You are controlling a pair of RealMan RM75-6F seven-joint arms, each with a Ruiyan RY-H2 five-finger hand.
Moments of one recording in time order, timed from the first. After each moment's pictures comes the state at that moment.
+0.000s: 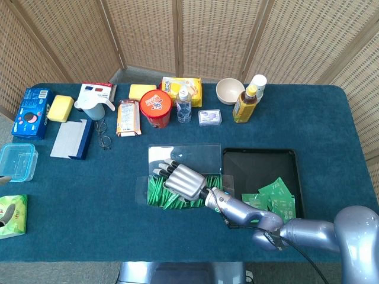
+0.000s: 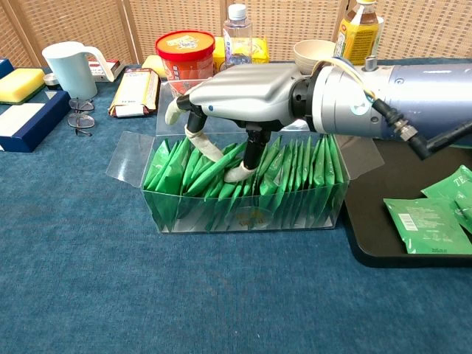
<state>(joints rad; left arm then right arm) 0.02 -0.94 -0.03 -1.75 1.56 1.62 -0.04 1.05 -1.53 0.14 -1.51 -1.45 0.78 -0.22</state>
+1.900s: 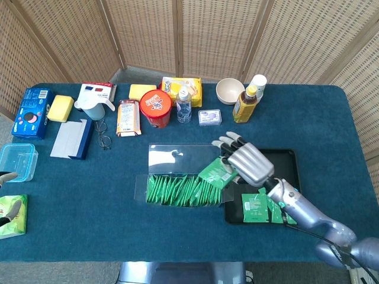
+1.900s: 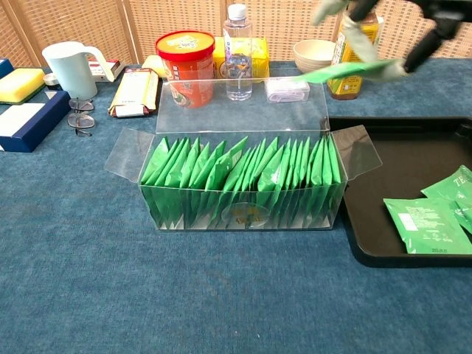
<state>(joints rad) 0.00 -0.94 -0.04 -1.78 1.57 1.62 -0.02 0.78 -1.10 0.08 -1.73 -1.53 1.05 -0.06</state>
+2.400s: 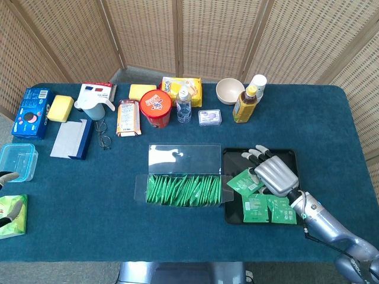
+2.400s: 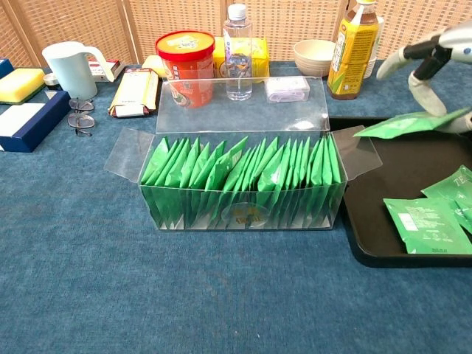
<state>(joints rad) 0.00 -0.93 -0.04 -1.79 1.58 1.62 -0.01 0.67 -1.08 -0.01 -1.65 -1.55 1.06 -0.07</state>
